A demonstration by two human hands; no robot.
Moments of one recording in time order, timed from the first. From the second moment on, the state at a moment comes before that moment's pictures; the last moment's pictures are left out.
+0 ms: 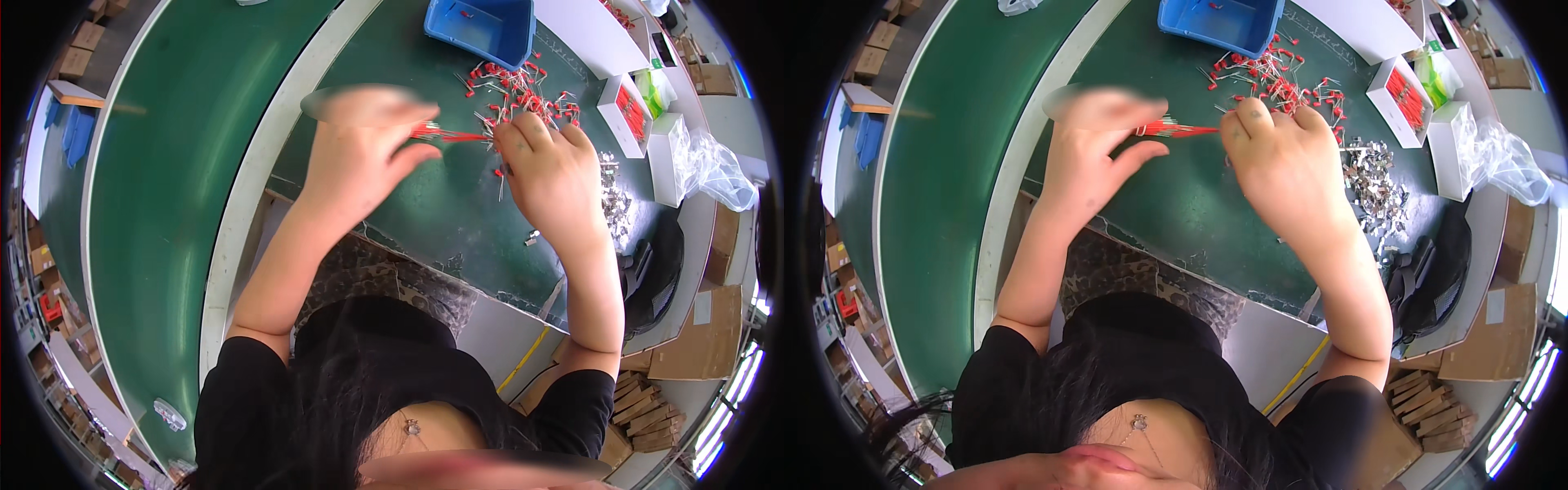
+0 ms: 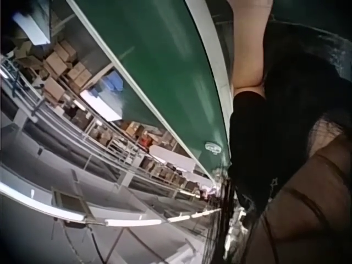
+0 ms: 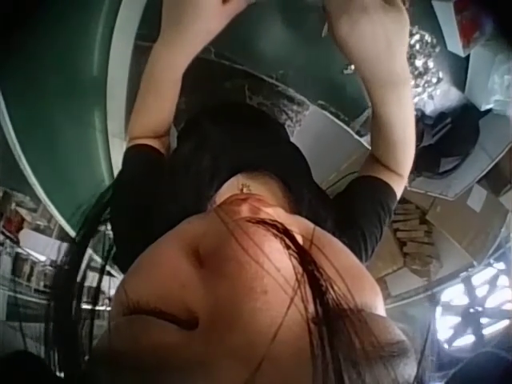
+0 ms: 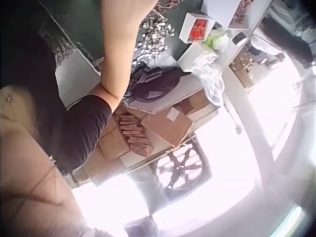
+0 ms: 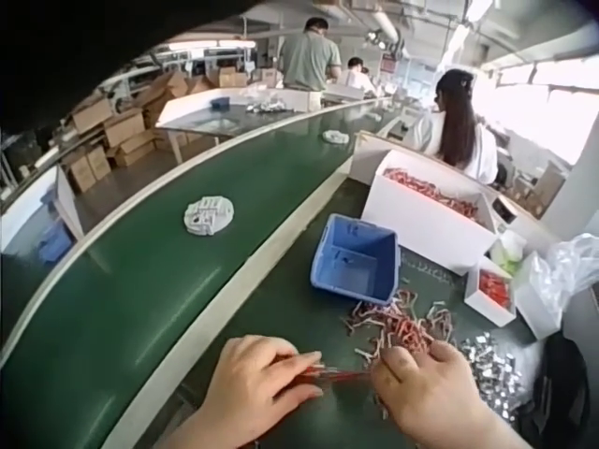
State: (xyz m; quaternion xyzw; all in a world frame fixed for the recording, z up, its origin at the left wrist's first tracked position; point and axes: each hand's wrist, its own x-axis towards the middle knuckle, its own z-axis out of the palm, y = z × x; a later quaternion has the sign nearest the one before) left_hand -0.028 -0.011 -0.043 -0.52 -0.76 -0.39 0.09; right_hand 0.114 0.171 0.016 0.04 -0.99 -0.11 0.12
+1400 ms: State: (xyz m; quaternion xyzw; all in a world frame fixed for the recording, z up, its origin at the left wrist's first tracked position) left_hand 0.053 -0.033 -0.033 -0.46 -0.73 -0.50 -0.09; right_hand 0.167 0.115 -0.040 -0.06 -0.94 0.26 0.23
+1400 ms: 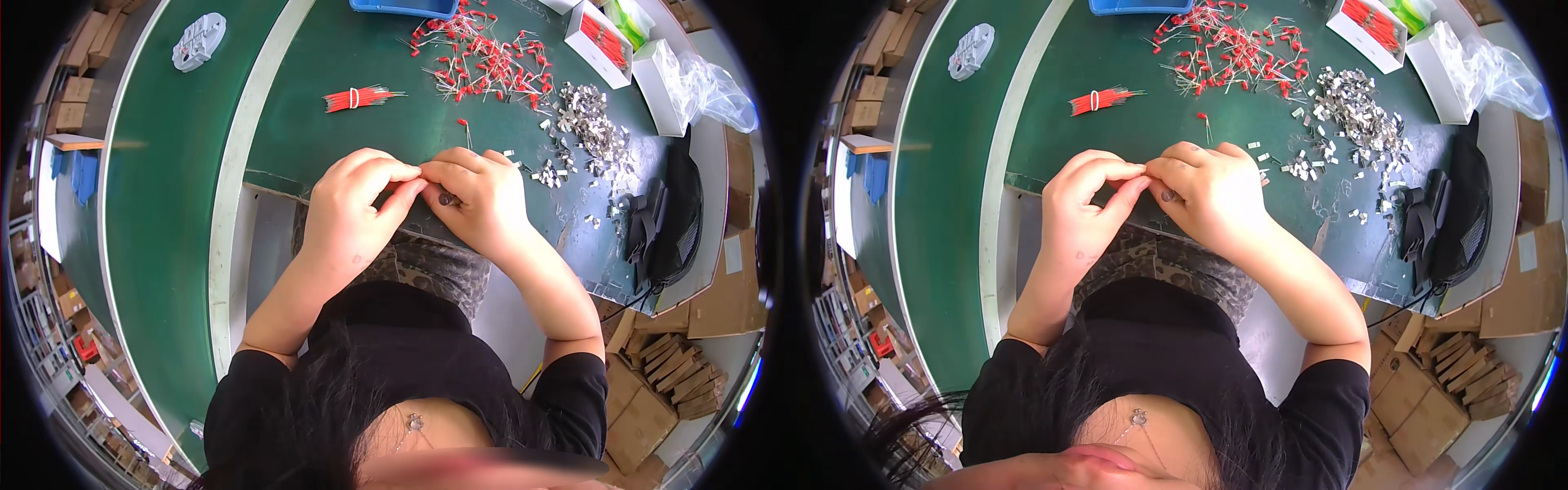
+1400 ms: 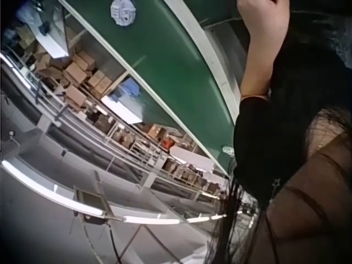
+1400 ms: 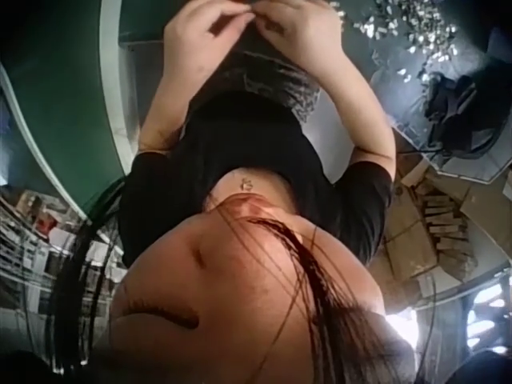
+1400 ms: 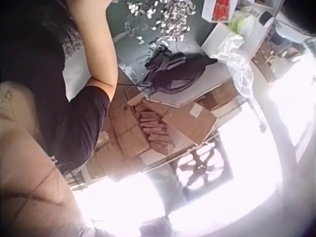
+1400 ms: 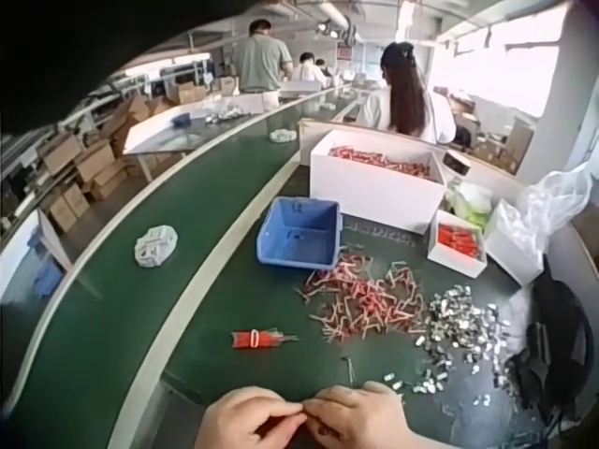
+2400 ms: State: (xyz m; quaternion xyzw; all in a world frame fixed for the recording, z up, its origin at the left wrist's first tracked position) left_hand 0.017 0.003 0.030 -0.52 -0.64 -0.50 -0.27; right_hand 0.180 0.130 -0.005 -0.17 -0.75 0.61 0.18
